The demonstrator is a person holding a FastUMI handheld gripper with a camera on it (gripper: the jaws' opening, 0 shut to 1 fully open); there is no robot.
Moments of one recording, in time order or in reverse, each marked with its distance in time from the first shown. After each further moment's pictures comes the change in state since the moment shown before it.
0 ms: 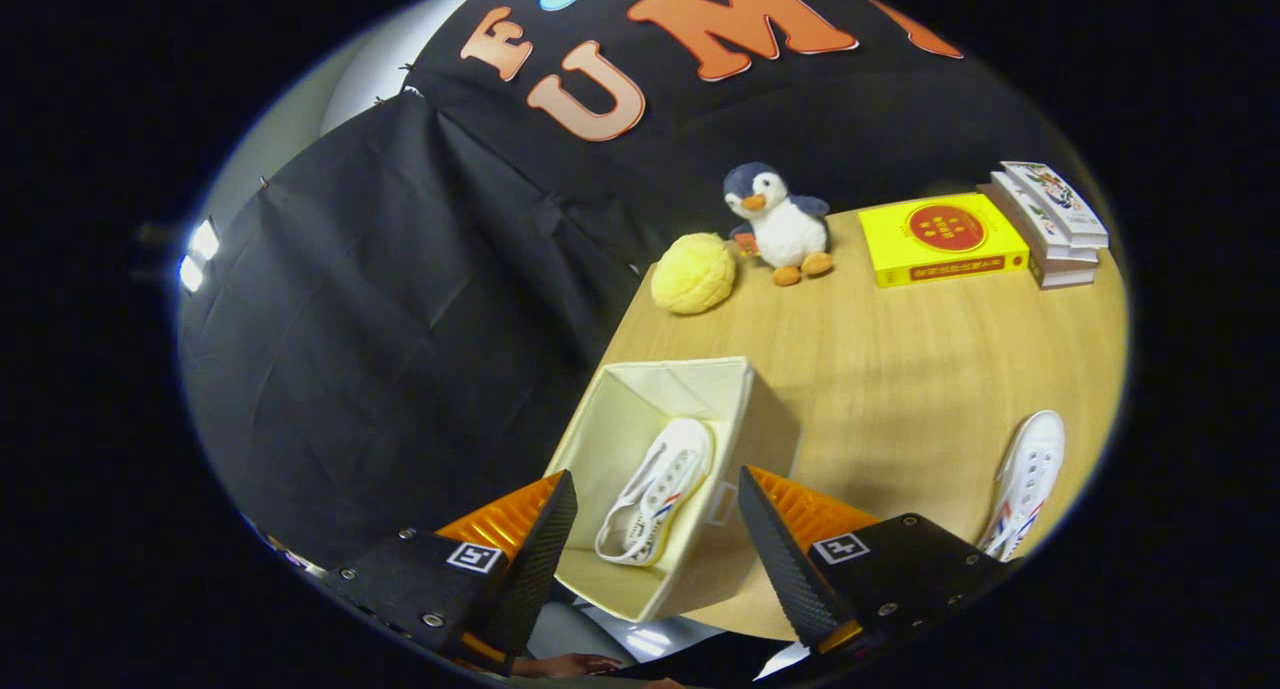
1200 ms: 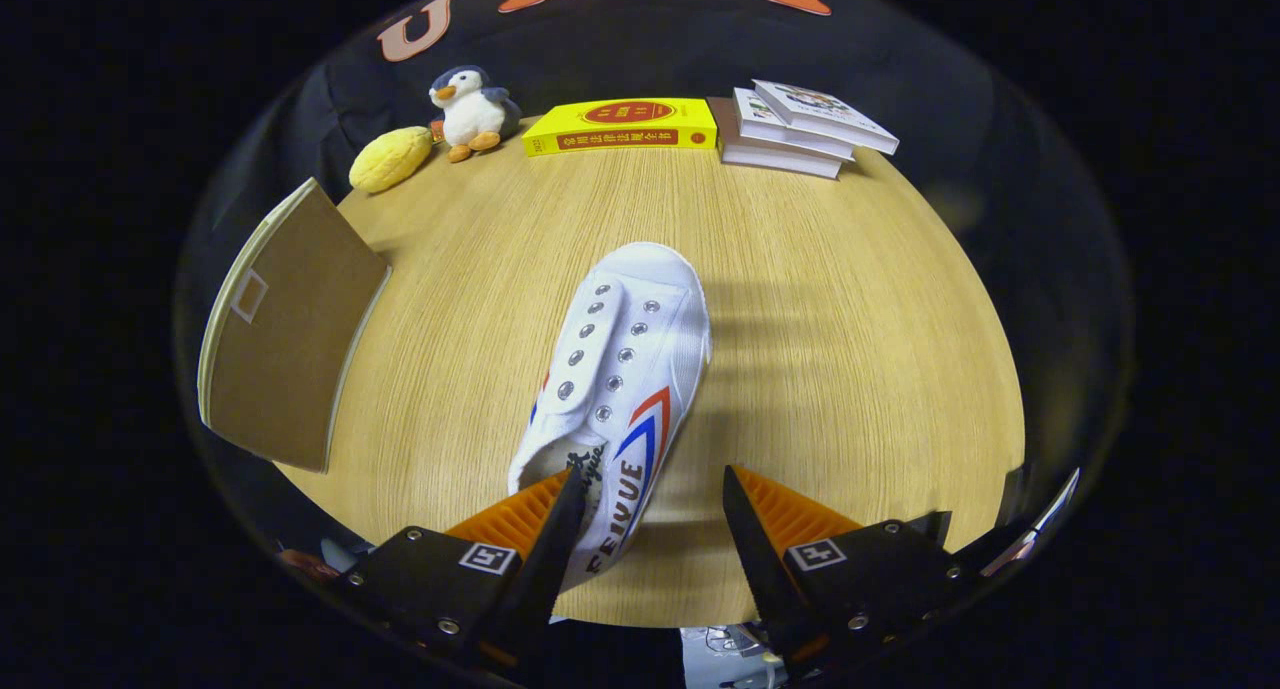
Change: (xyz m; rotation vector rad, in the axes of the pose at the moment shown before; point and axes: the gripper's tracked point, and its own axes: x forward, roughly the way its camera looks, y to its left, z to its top) arm -0.085 -0.284 -0.156 -0.036 0.252 -0.629
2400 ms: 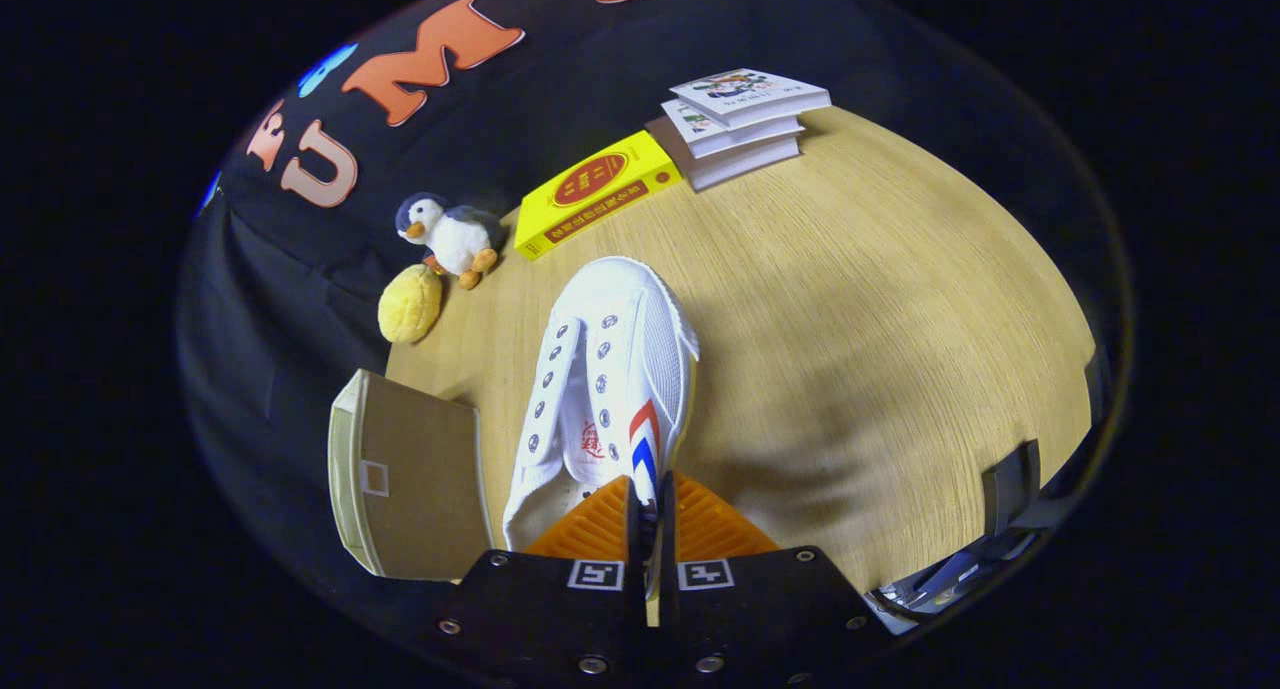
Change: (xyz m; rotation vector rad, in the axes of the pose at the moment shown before) arm -0.057 0.055 0.073 0.383 -0.091 0.249
